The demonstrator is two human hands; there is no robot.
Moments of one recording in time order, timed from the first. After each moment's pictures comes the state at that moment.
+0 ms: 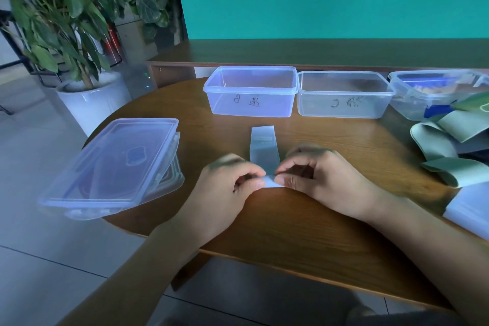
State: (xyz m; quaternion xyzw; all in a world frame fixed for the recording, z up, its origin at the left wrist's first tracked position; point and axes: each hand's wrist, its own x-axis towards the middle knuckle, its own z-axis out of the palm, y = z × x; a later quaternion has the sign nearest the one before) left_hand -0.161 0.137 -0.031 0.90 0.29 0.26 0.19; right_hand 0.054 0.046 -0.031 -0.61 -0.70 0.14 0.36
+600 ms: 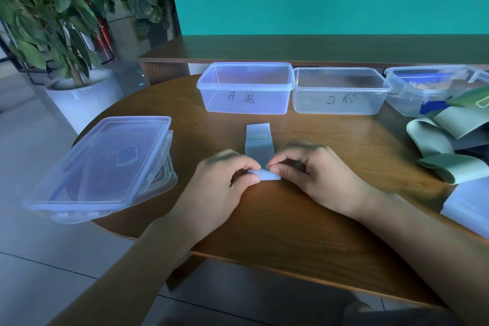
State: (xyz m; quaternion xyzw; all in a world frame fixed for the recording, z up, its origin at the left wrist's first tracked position) left_hand -0.154 0.146 -0.033 0.90 0.30 0.26 0.16; right_hand 0.049 0.054 -0.033 -0.61 -0.70 0.10 0.37
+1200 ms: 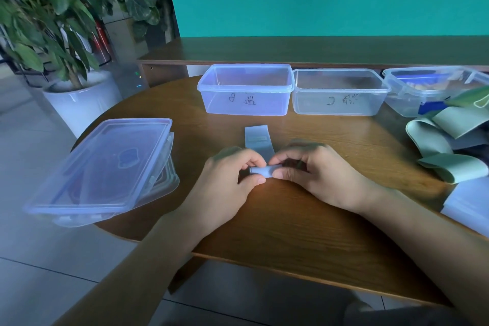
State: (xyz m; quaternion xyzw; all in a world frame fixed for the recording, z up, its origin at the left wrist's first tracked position) left_hand -0.146 0.146 -0.028 0.89 0.31 0.25 0.21; right_hand 0.057 0.061 -0.035 -0.61 -0.71 0.11 0.34
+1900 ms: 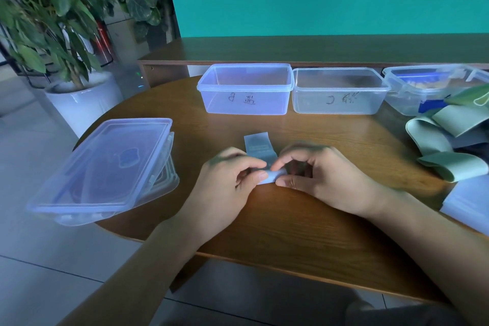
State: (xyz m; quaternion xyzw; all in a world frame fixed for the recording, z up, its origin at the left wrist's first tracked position) left_hand -0.151 0.140 -0.031 0.89 0.27 0.30 0.18; right_hand 0.059 0.048 -0.033 -0.59 -0.71 0.14 0.35
